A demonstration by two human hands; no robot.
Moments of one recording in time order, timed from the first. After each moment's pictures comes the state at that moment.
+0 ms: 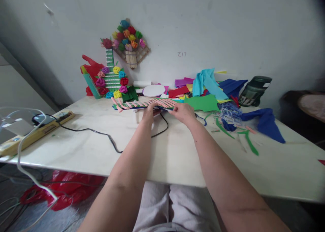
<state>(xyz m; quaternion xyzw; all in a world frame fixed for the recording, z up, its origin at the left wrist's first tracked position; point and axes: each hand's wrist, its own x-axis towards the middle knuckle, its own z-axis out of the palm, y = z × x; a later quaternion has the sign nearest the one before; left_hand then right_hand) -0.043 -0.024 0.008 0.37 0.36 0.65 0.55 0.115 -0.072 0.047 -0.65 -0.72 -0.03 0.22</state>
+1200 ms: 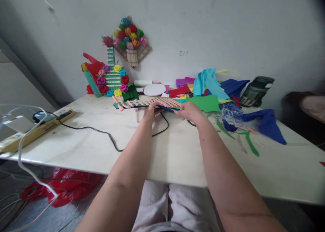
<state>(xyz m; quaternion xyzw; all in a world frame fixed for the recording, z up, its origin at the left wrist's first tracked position) -0.041 -0.024 0.008 0.36 0.35 0.66 0.56 0.124 -0.088 0.076 -0.70 -0.69 0.09 0.14</state>
